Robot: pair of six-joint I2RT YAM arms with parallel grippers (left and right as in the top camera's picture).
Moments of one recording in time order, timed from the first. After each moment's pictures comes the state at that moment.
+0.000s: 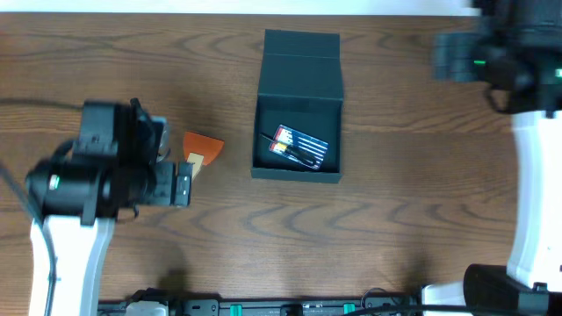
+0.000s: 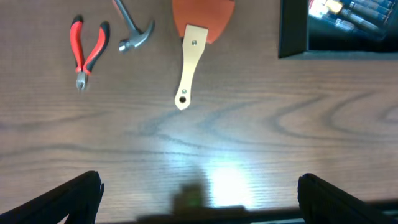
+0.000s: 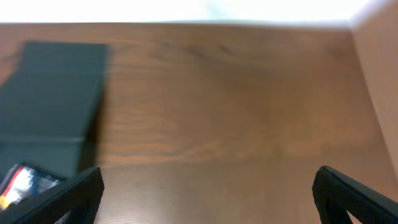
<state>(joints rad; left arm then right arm) -0.09 1.21 1.40 -1.45 0.05 0.02 -0.08 1.62 2.00 -1.22 0.09 -0.01</state>
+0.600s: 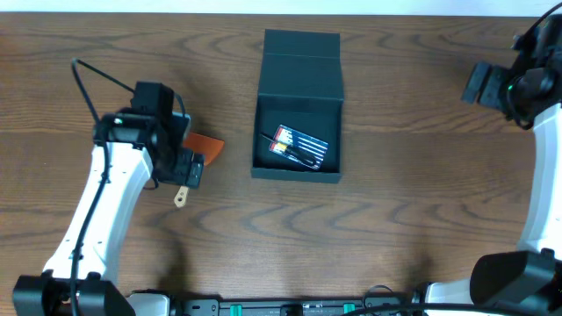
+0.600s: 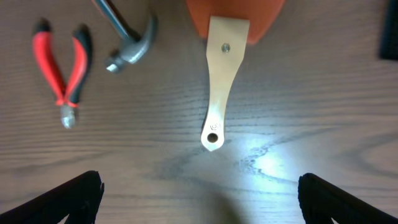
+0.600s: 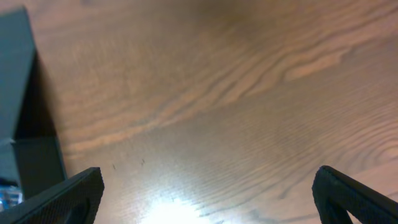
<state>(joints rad) -0.09 1.47 1.14 -1.10 -0.07 0.11 -0.28 1.63 1.68 -1.12 0.00 0.10</state>
